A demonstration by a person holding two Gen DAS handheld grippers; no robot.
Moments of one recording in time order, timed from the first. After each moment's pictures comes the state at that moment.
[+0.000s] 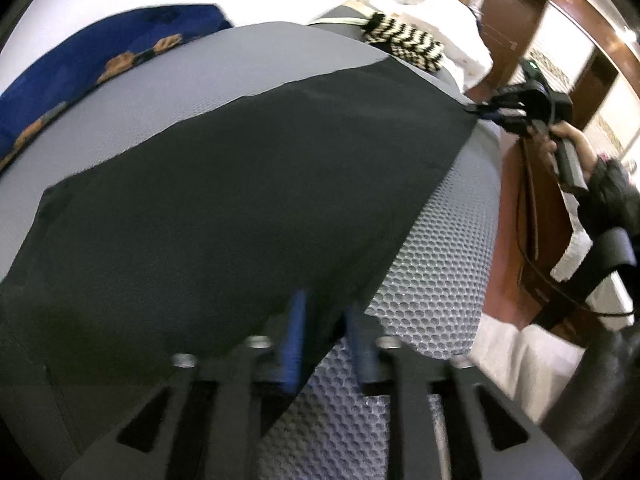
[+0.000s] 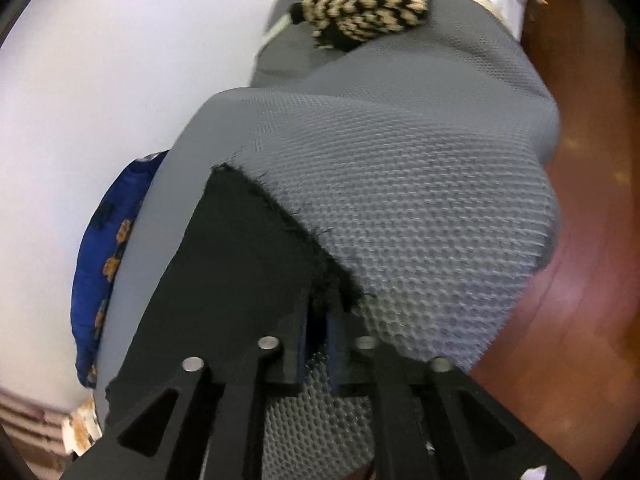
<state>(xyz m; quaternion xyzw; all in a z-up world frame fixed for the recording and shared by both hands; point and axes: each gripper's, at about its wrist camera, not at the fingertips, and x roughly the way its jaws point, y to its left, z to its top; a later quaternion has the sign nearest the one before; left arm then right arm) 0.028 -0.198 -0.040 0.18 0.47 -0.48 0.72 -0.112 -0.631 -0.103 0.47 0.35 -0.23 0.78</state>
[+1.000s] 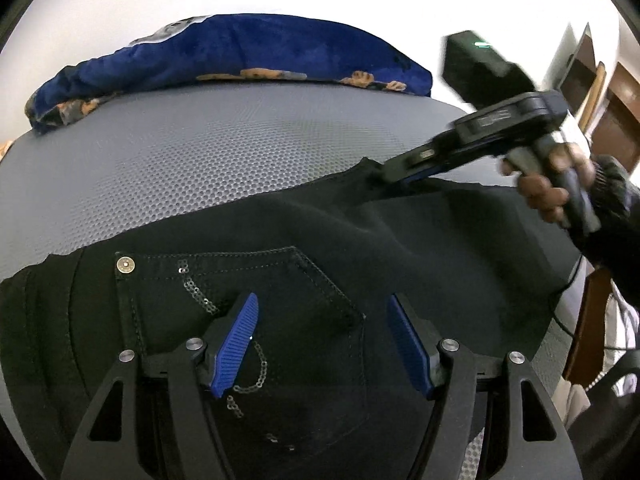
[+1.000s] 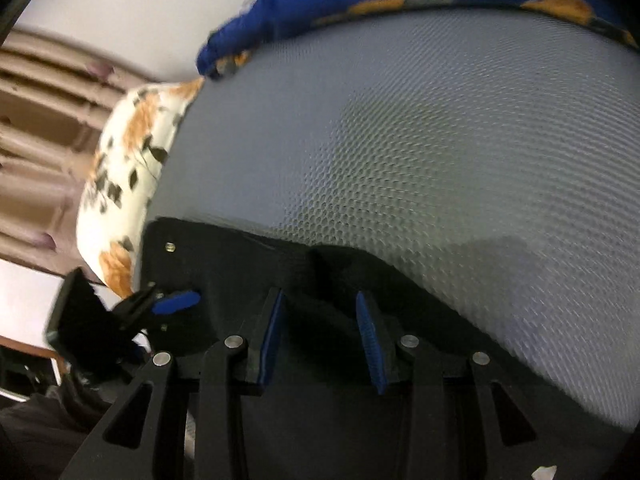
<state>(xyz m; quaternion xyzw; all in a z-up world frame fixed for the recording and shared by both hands) 0.118 -0.020 -0.040 0.02 0.45 -0.31 0.84 0.251 -0.237 -0.071 0.14 0.59 0.31 0.73</state>
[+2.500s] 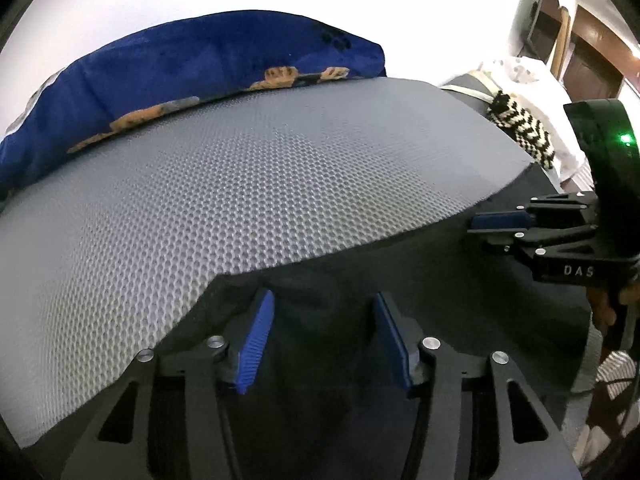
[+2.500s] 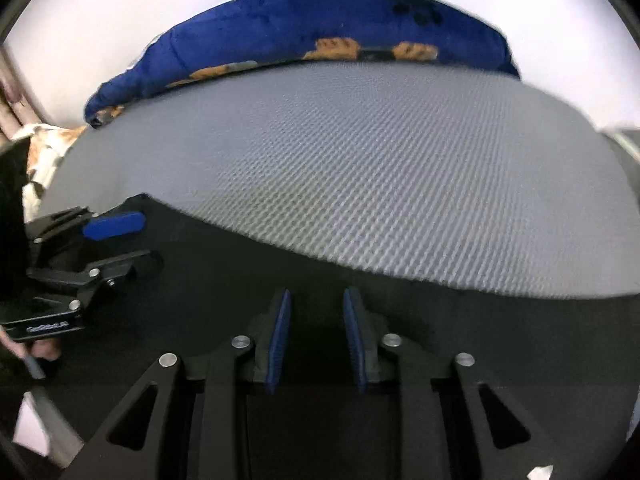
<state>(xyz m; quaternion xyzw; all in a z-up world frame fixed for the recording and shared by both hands) 0.177 -0.153 -0.069 0.11 0.44 -0.36 0.82 0.150 -0.339 -0.068 0.05 0.49 0.04 0.87</state>
